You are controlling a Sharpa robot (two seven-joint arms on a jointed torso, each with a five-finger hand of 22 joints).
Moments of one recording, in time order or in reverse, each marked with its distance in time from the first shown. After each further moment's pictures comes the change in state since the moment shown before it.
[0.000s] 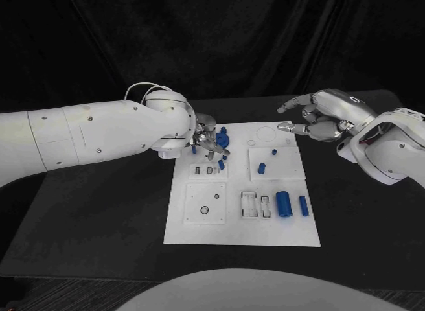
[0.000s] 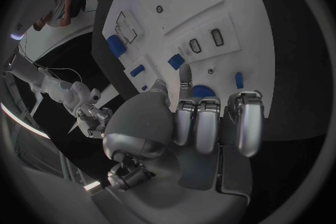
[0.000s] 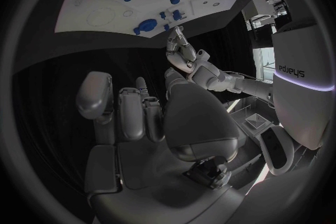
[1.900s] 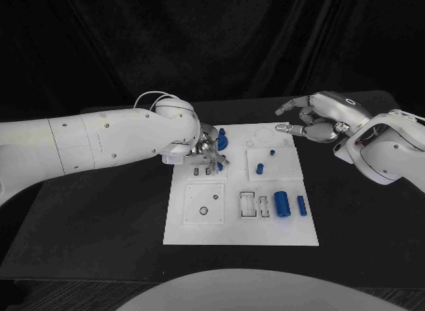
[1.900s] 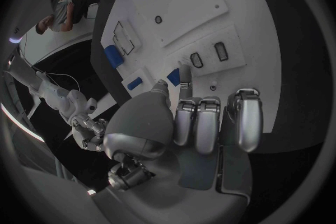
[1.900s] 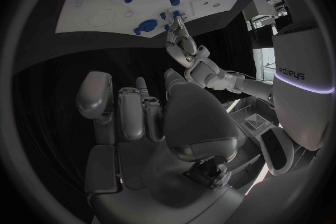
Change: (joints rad) left arm -0.044 0.065 0.000 -0.082 -0.003 0.080 0.013; left_hand 0.012 0.008 0.032 -0.032 0.047 -0.004 0.004 -0.048 0.050 0.000 0.001 0.000 0.000 0.000 0.000 0.000 0.000 0.000 -0.025 -0.003 -0.026 0.000; right arm -0.013 0.010 0.000 -0.019 -0.001 -0.006 0.006; right_hand 0.000 0.008 0.000 0.000 0.004 0.003 0.003 0.004 -0.002 0.000 0.000 0.000 0.000 -0.004 0.003 0.000 0.000 0.000 0.000 0.000 -0.004 0.000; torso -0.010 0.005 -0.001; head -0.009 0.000
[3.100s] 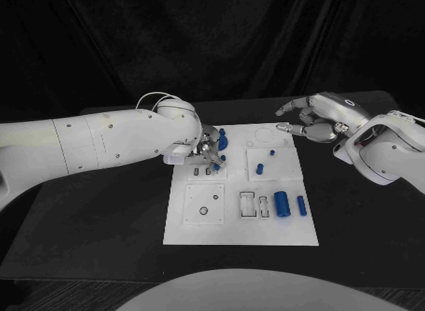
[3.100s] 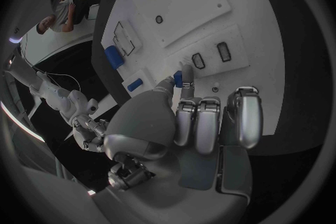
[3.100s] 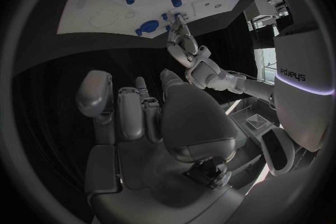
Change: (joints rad) left arm -0.007 0.015 0.001 -0.021 0.000 0.012 0.015; left_hand 0.088 -0.026 0.129 -0.106 0.084 0.000 0.000 -0.070 0.062 0.000 0.000 0.000 0.001 0.000 0.000 0.000 0.000 0.000 -0.018 -0.004 -0.024 0.000; right arm -0.007 0.005 0.000 -0.011 0.000 -0.005 -0.004; right_hand 0.044 0.020 0.004 -0.015 0.094 0.007 0.007 0.000 -0.019 0.000 0.007 0.000 0.000 -0.001 0.006 -0.004 -0.016 0.000 0.000 0.007 -0.023 0.000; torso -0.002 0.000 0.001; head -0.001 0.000
